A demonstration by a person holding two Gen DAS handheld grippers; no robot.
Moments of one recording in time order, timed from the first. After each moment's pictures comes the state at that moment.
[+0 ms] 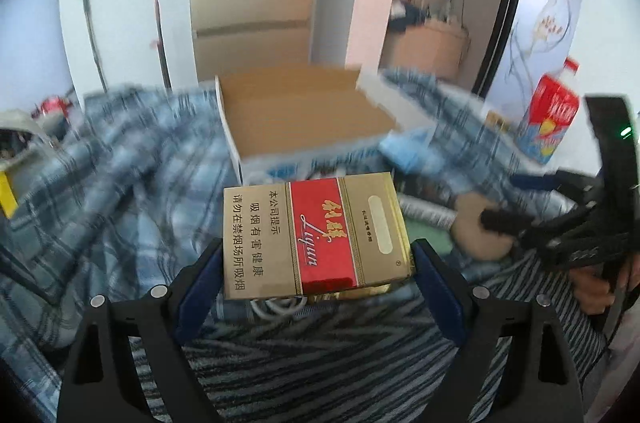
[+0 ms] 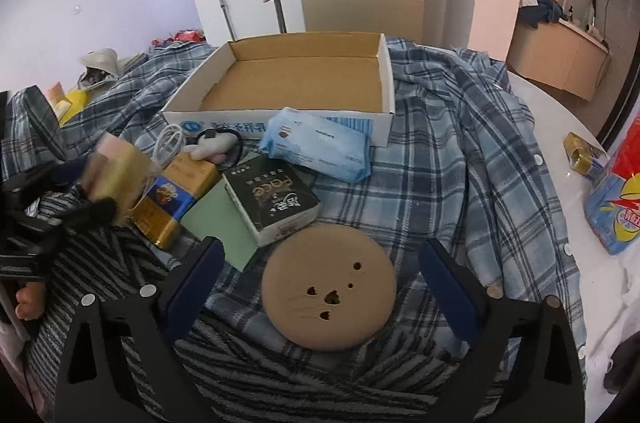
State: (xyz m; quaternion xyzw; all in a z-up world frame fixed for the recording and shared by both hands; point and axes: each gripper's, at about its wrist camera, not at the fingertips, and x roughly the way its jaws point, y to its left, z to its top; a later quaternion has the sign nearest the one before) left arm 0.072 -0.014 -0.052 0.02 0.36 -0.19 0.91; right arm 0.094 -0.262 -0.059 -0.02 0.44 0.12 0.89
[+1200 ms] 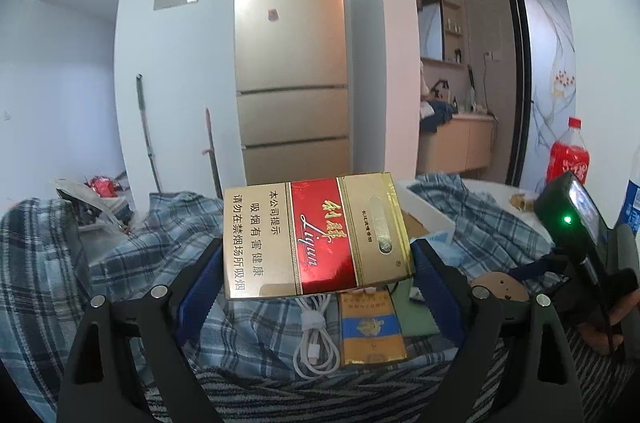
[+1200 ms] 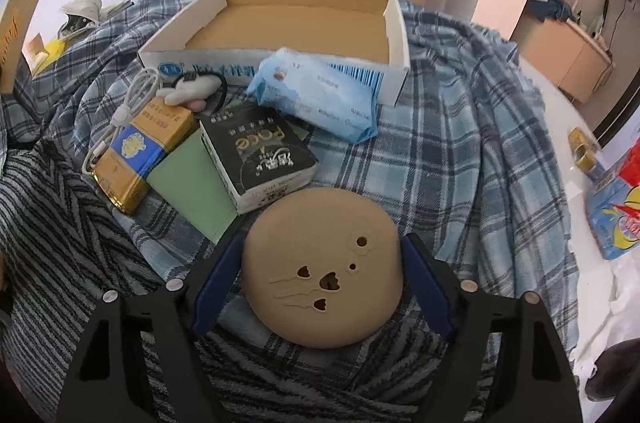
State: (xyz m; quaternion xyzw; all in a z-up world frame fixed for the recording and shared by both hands) left arm 0.021 -0.010 -0.017 0.03 0.16 -0.11 0.98; right arm 0.099 -0.247 -0.078 -0.08 0.48 0.09 0.87
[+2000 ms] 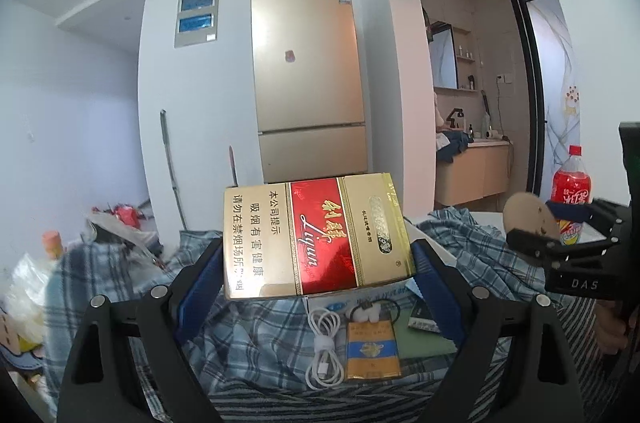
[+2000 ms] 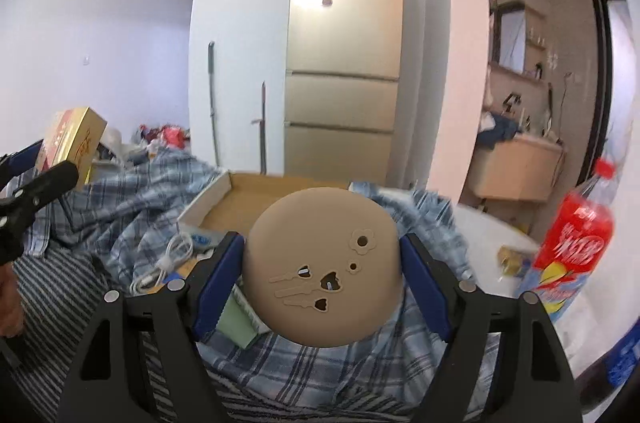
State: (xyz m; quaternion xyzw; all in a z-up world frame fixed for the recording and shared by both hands) left arm -0.021 -0.021 0.018 0.04 0.10 -0.07 0.99; right arm 0.027 -0.253 0.023 -0.07 0.18 0.06 0.98
